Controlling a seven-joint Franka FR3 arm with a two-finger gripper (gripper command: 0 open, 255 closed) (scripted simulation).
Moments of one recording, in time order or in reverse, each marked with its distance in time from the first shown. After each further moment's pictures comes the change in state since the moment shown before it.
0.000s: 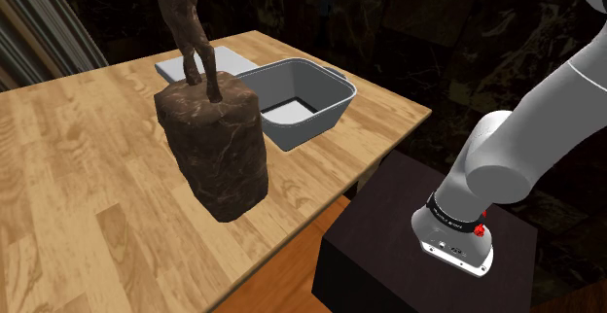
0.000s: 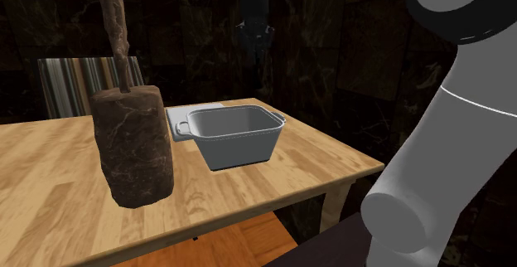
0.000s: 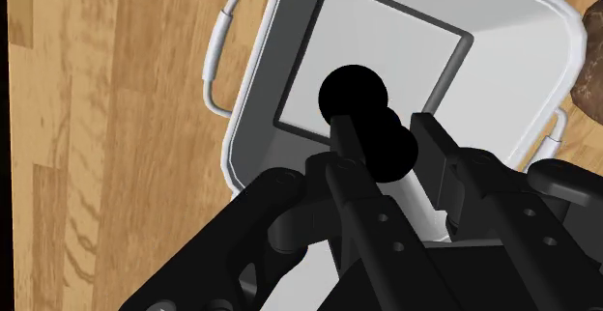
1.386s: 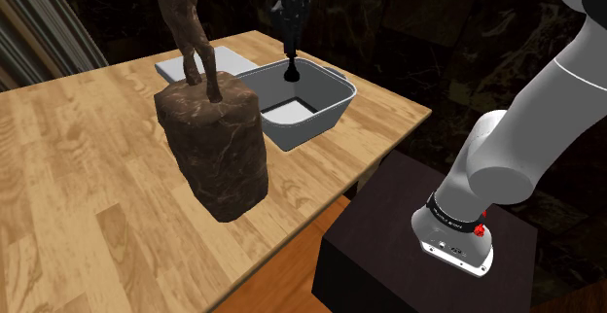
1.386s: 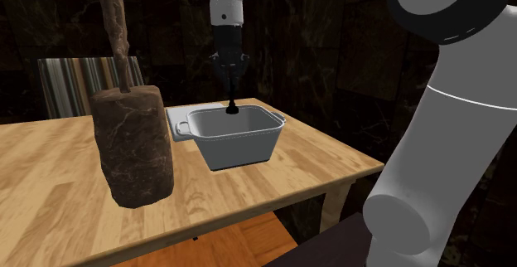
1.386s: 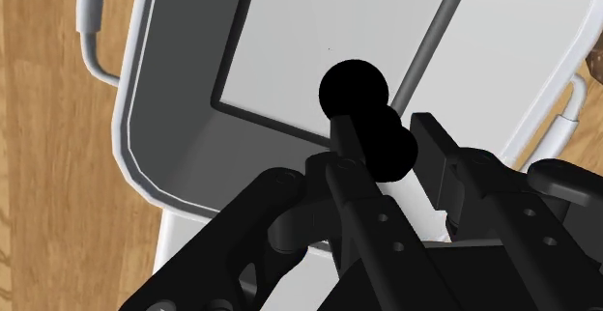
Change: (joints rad) arm 0.041 0.085 0.066 -0.115 0.010 0.202 0.104
